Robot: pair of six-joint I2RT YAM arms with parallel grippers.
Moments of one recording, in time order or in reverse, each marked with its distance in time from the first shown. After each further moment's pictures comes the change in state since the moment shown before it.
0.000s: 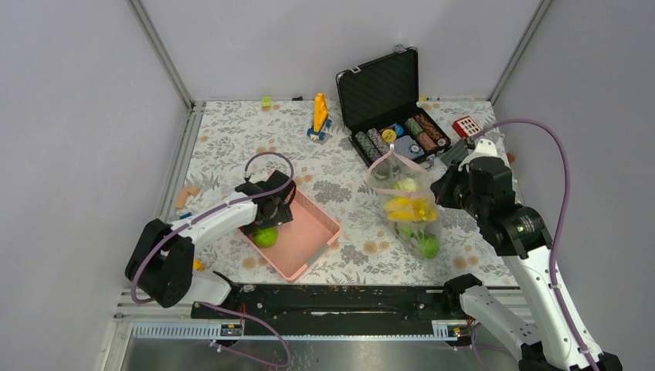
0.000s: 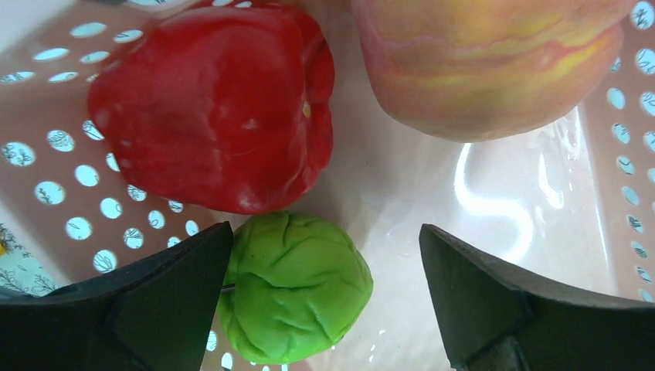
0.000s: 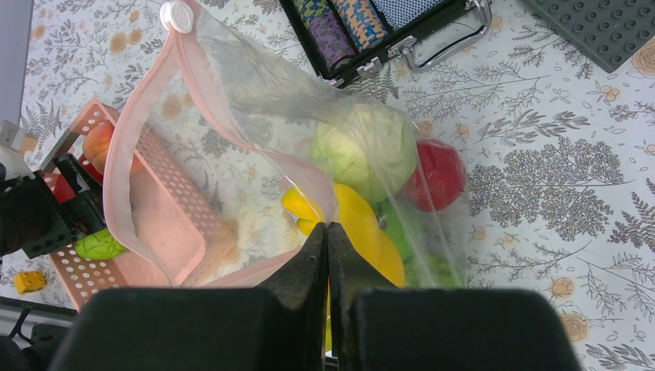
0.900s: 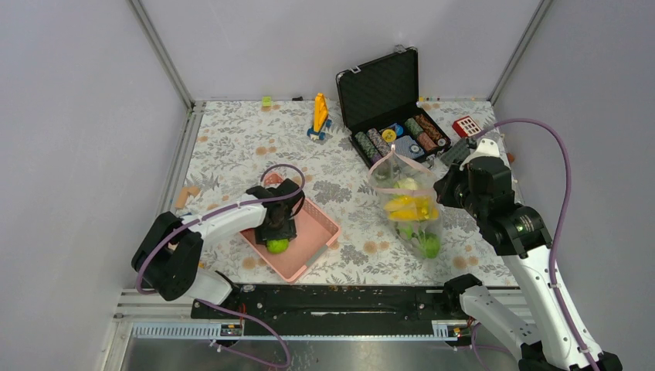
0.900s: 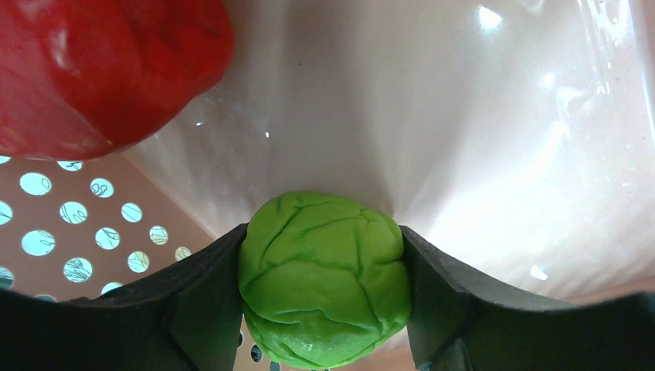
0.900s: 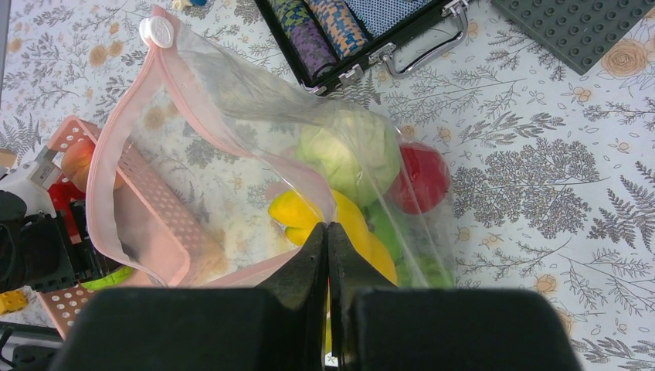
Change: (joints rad) left arm -0.080 0.068 -0.012 -0.037 0.176 0.032; right arm 0.000 0.005 0.000 -0.001 0.049 -0.002
